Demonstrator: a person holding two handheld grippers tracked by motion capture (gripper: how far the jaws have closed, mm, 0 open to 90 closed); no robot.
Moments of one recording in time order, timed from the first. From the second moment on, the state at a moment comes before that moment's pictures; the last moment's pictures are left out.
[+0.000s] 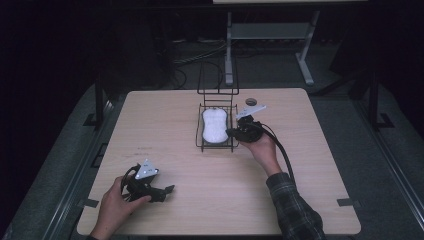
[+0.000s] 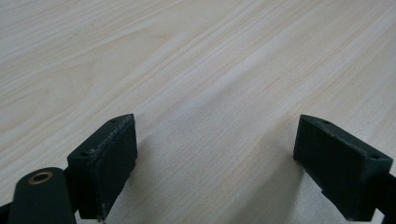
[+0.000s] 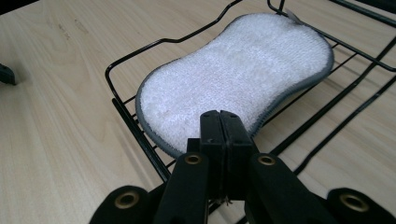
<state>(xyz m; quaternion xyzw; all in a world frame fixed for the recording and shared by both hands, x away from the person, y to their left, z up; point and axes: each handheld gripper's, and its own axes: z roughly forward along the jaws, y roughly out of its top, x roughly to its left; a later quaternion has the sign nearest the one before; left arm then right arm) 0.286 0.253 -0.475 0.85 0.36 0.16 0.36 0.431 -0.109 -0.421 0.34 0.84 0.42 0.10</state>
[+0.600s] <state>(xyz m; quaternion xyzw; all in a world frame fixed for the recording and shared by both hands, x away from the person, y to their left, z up) 0.286 0.253 -0.475 0.85 0.36 0.16 0.36 0.398 -0.162 -0.415 0.38 0.82 0.42 0.11</state>
